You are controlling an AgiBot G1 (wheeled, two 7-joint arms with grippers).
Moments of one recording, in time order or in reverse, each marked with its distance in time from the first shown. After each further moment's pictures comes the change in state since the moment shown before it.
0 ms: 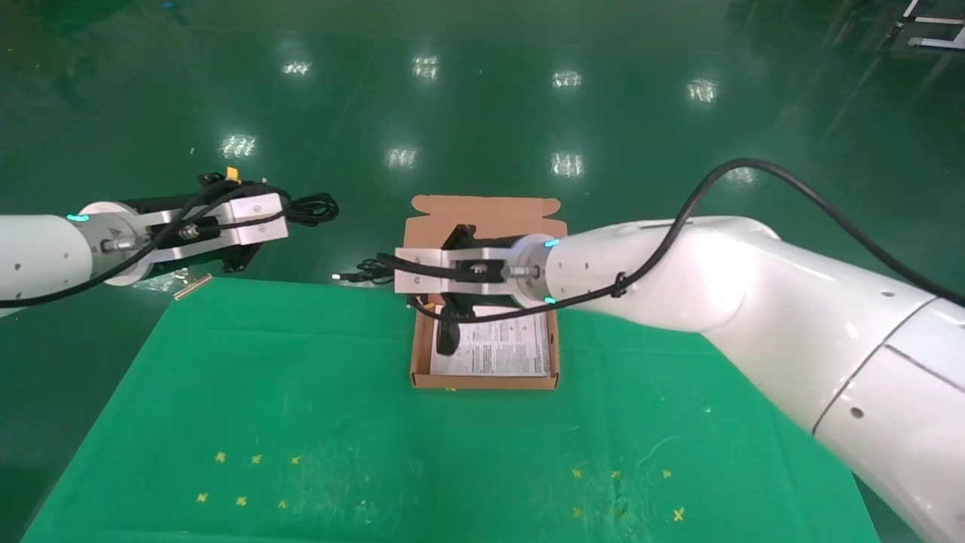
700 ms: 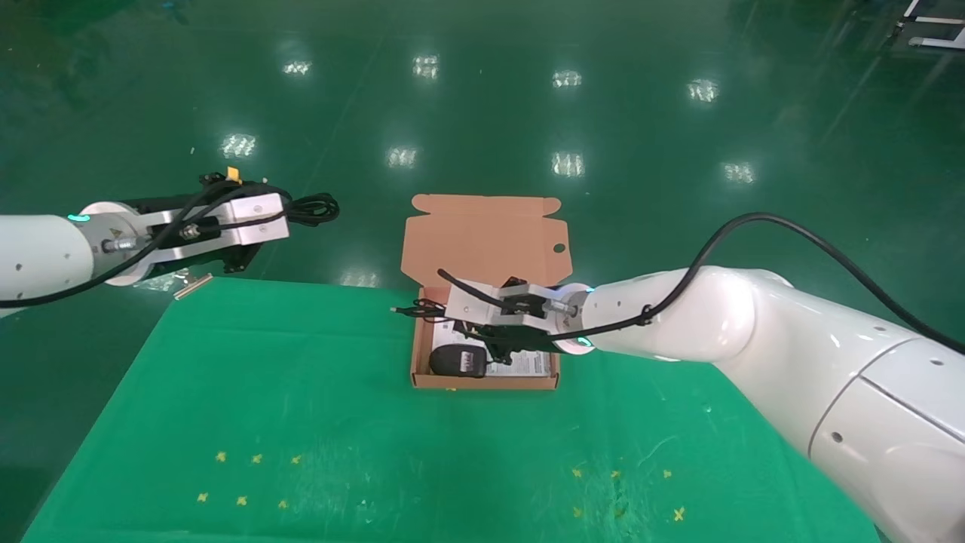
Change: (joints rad) left arm 0.001 0.001 0.000 0.000 0.000 0.000 -0.001; right arm -0.046 0.008 -0.068 -0.126 0.129 -0.020 0.050
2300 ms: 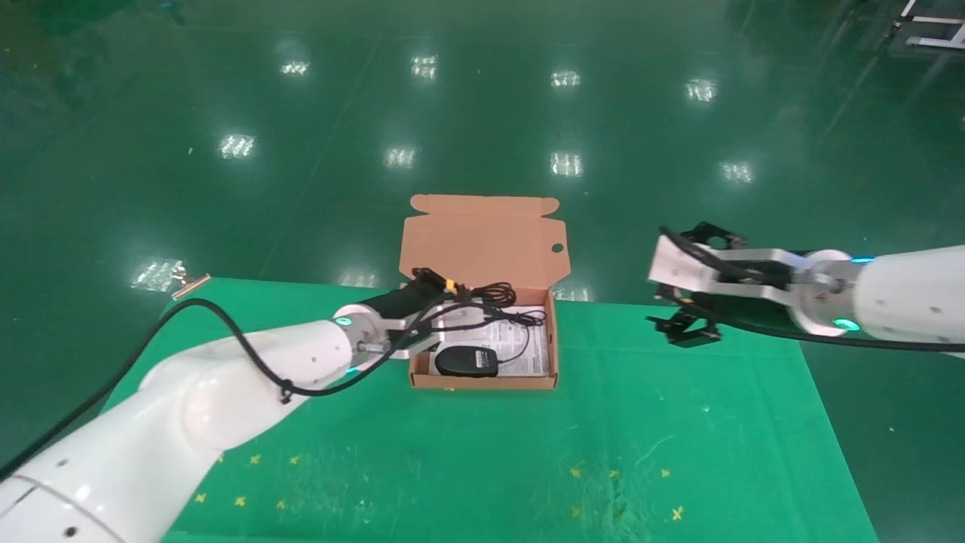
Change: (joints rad) left arm 0.117 0.413 0.163 0.404 -0.177 -0.381 0.316; right arm 0.167 0.593 -0.096 0.617 -0.330 -0.040 0.432
